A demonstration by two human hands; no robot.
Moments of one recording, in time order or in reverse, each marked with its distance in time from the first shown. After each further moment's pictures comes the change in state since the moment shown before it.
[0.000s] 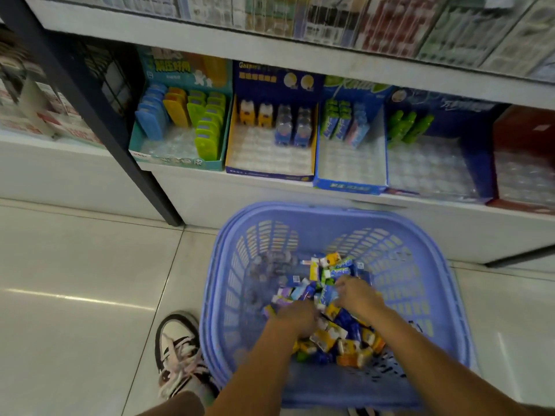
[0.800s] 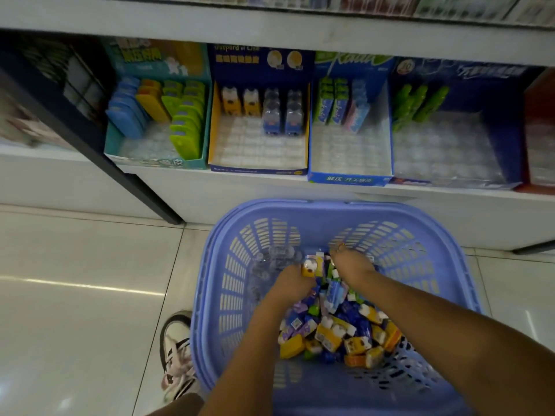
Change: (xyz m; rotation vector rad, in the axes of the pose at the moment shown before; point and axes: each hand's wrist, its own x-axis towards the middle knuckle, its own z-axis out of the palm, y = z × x) left_hand 0.019 -0.007 -0.040 -0.756 0.232 -0.094; right_hand 0.063 -0.010 -0.015 -0.566 0.087 -0.237
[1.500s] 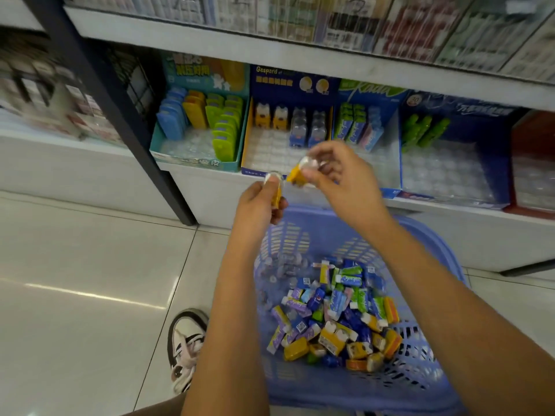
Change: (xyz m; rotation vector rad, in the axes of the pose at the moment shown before) left_hand -0.101 0.088 -0.115 -0.645 0.459 0.491; right_hand -0.097 -0.066 -0.219 1.111 0.808 -0.380
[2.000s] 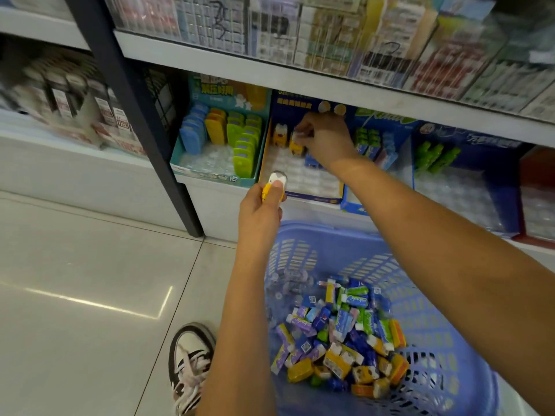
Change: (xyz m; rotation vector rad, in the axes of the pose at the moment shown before) left_hand -0.003 0.025 -0.010 -0.077 0.135 0.099; right_hand 0.147 0.011 0.030 -0.652 -0.102 -0.052
